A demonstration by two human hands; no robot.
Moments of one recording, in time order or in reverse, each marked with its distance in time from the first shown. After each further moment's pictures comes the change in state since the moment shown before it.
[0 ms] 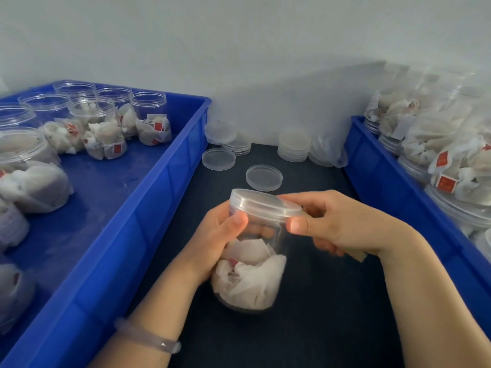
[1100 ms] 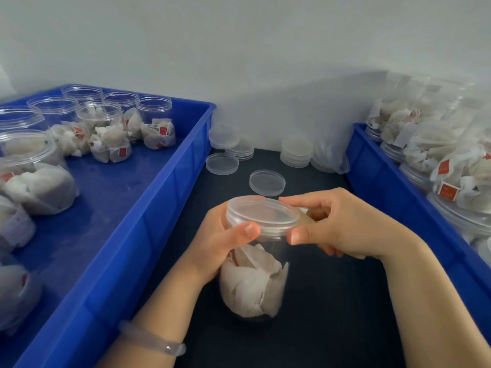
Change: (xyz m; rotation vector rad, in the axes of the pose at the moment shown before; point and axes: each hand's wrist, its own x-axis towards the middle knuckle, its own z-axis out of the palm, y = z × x) left_hand -0.001 0.006 -0.002 0.022 0.032 0.055; right_hand -0.003 -0.014 0.005 -0.040 0.131 0.016
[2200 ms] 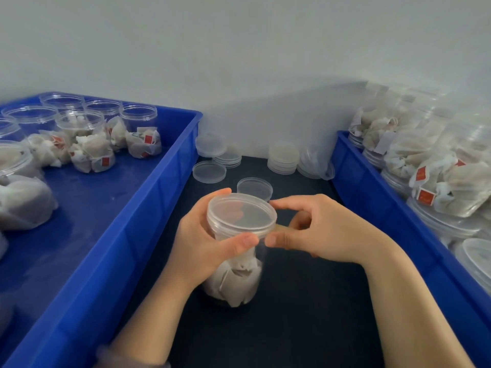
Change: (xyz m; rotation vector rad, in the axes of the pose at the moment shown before) left_hand 0.001 0.002 -0.002 0.251 0.238 0.101; right_hand 0.008 0.007 -0.002 -0.237 0.066 -0.016
